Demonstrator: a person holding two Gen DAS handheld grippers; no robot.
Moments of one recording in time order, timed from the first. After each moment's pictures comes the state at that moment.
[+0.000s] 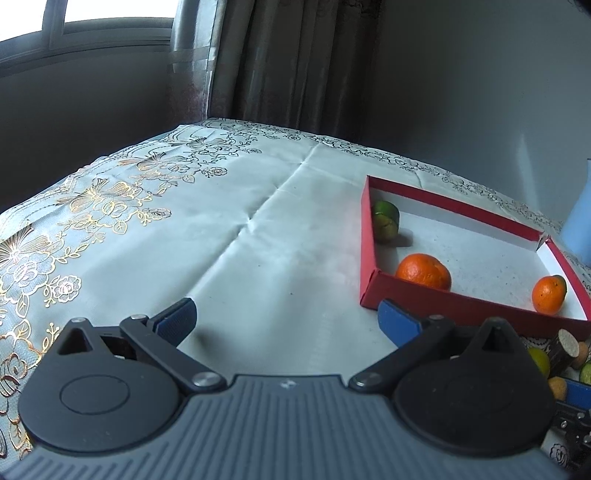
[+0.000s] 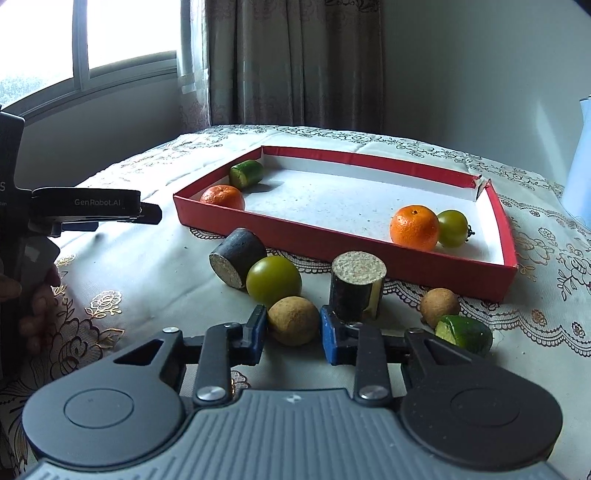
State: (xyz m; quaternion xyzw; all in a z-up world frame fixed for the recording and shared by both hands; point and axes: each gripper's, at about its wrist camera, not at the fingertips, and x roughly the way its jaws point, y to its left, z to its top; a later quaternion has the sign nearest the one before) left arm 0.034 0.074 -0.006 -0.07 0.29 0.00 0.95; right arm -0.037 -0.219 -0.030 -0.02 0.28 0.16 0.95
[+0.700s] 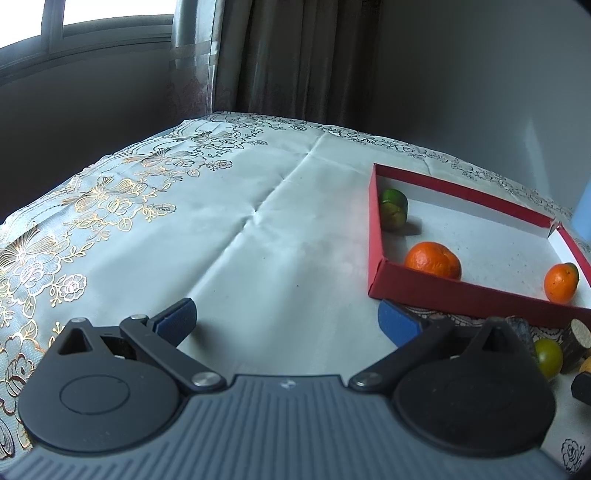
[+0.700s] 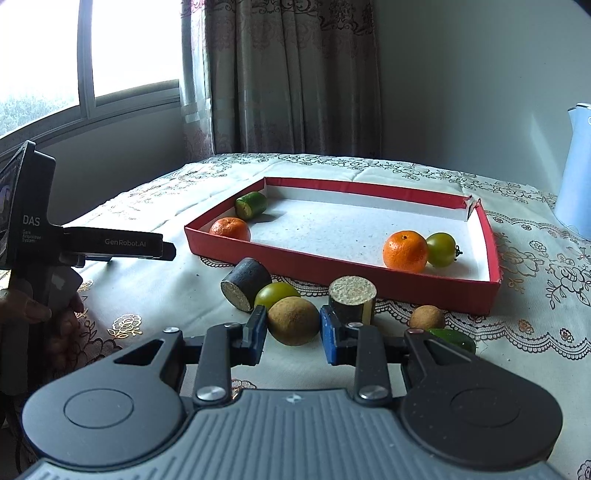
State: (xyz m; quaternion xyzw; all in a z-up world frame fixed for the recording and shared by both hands) left arm 0.037 0.070 -0.009 -0.05 0.31 0.02 0.95; right arm -0.053 -0.229 -0.014 0.00 0.24 0.16 0.96
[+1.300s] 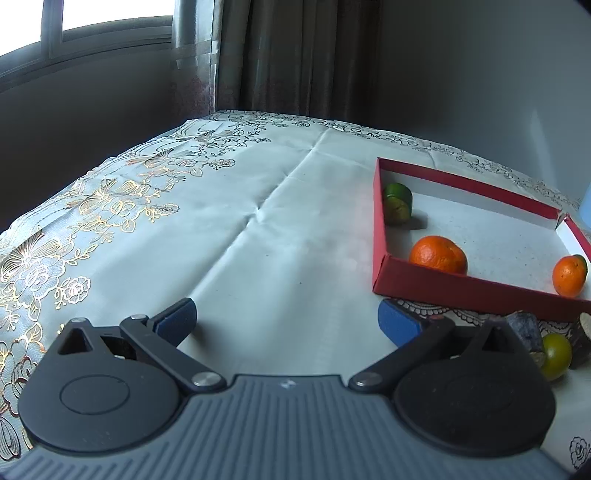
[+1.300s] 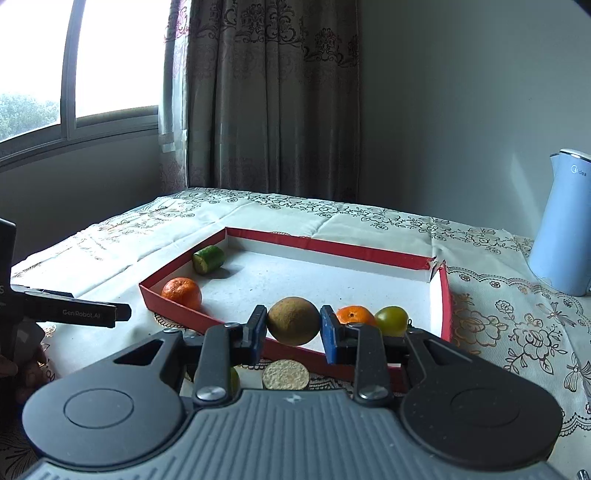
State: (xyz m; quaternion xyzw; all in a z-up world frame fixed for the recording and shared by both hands) left arm 0.038 0.066 -0.009 -0.04 0.31 0.03 0.95; right arm -0.018 -0.254 0.024 -0.02 0.20 0.13 0.97
